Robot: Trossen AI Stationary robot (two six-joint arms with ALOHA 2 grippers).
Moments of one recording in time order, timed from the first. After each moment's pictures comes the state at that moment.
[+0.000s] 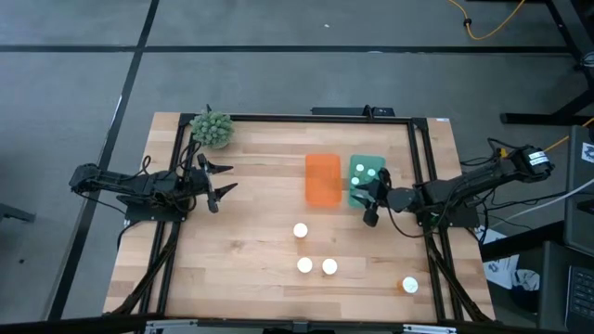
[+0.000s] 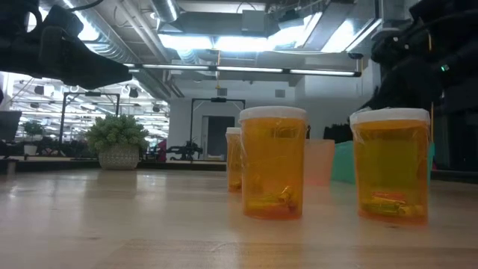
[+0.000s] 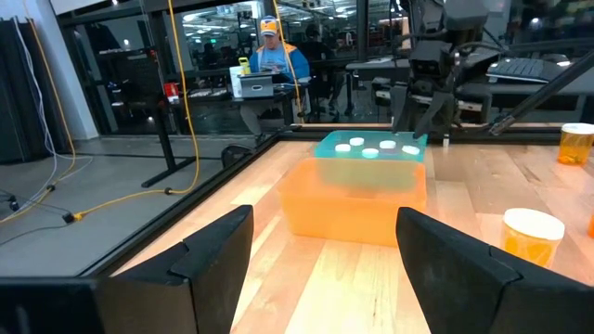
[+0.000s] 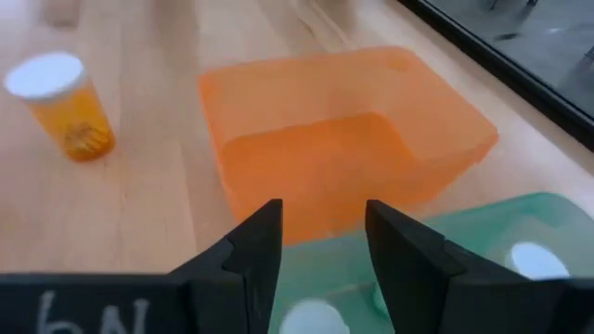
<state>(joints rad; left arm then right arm) -0.14 0.09 0.01 0.07 -0.50 0.06 0.23 0.95 0.25 0.14 0.54 0.24</state>
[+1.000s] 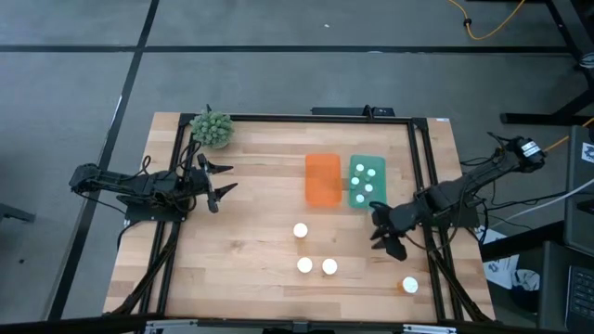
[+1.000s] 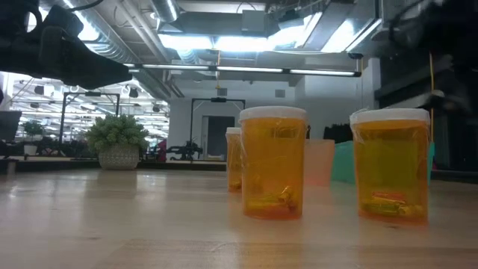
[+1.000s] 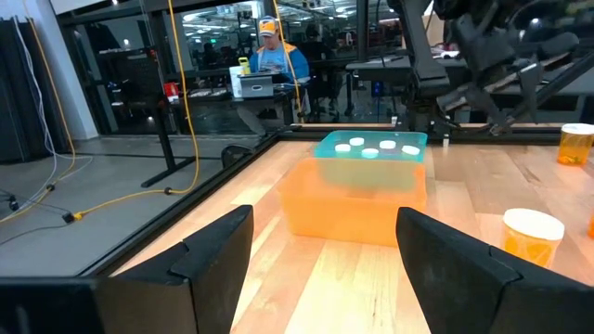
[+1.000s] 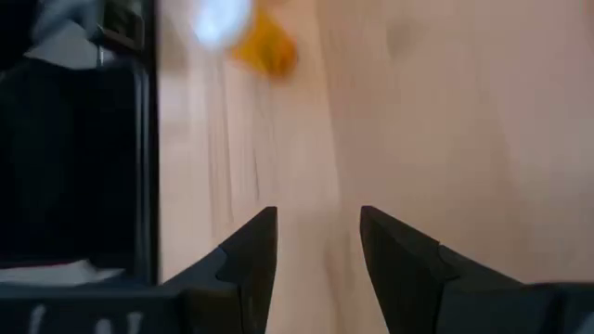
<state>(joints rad) -0.14 0.09 0.01 0.07 -0.50 0.05 0.46 0.95 0.49 -0.36 -0.10 0.73</state>
